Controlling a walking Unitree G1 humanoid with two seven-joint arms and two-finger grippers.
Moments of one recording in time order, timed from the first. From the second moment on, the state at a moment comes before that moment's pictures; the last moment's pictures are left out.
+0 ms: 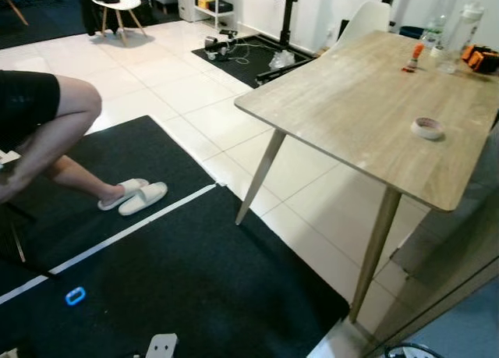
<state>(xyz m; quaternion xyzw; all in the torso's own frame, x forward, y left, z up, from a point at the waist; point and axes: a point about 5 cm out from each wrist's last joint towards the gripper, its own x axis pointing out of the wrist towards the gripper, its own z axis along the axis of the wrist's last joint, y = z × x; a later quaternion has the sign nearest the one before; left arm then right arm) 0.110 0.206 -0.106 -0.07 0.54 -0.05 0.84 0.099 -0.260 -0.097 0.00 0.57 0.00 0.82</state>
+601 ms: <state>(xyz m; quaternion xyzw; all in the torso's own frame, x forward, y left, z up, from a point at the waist) 0.110 0.205 -0.106 -0.07 0.54 -0.05 0.84 0.100 -0.255 -0.099 0.00 0.57 0.00 0.82</state>
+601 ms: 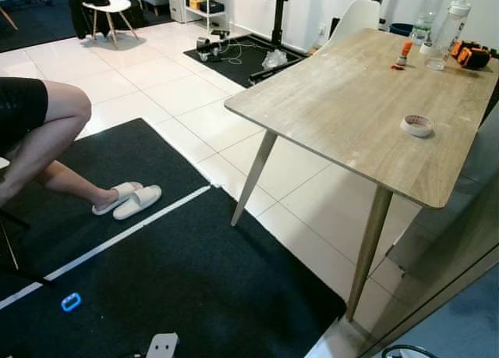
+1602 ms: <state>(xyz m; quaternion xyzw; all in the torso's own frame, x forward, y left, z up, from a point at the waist) 0.116 0.205 -0.104 -0.07 0.53 -0.06 0.85 0.095 -0.259 -0.098 0.00 0.57 0.02 0.82</state>
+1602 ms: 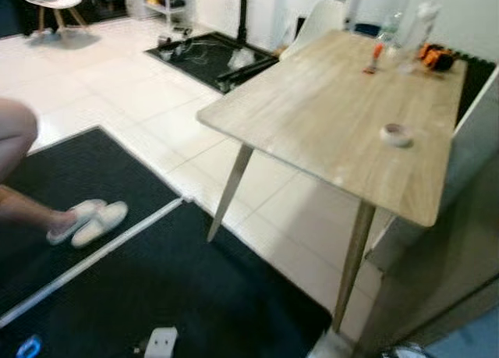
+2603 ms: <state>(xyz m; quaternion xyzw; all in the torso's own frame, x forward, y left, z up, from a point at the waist) 0.118 0.204 -0.103 -0.07 0.52 -0.06 0.85 0.101 -0.250 -0.098 0.01 0.56 0.03 0.83</state>
